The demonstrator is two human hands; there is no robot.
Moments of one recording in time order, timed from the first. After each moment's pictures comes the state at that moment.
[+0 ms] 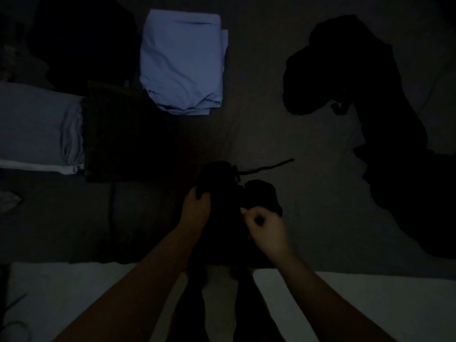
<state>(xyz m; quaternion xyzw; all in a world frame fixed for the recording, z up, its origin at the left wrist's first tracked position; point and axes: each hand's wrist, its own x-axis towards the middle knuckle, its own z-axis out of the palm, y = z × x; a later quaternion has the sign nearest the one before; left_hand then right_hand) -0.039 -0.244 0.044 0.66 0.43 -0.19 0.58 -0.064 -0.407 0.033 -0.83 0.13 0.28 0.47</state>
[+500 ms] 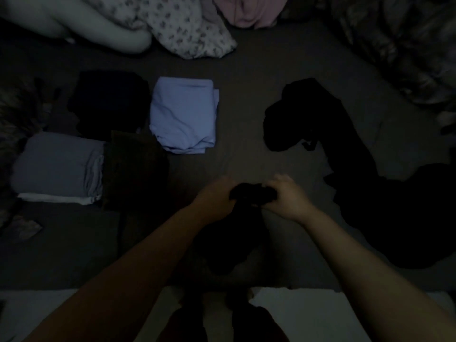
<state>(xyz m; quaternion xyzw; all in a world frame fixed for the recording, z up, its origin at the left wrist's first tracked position) 0.012 -0.259 0.175 0.90 -0.09 -0.20 0.39 0.043 -0.460 0.152 -0.93 -0.19 0.21 0.22</state>
